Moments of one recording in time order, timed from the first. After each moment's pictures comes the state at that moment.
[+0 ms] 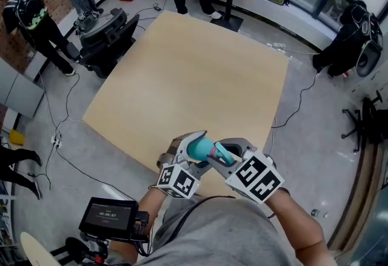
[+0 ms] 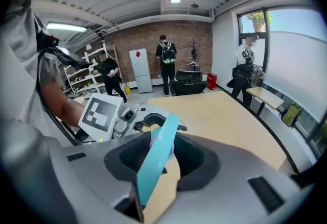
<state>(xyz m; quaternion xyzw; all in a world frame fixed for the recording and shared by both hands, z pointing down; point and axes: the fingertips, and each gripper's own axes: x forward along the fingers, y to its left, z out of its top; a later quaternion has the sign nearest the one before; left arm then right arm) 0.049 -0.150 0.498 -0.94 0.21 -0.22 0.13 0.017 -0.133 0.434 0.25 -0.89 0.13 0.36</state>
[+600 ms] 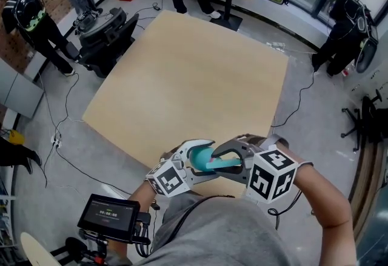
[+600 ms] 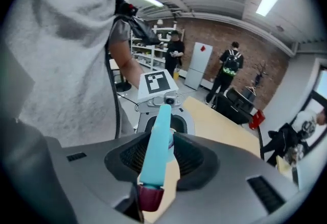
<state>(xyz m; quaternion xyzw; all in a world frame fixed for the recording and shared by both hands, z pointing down) 0.058 -0.108 0.485 -0.99 0.05 -0.12 0.06 0.016 -0.092 0.426 -0.05 -0.89 -0.12 0.43</state>
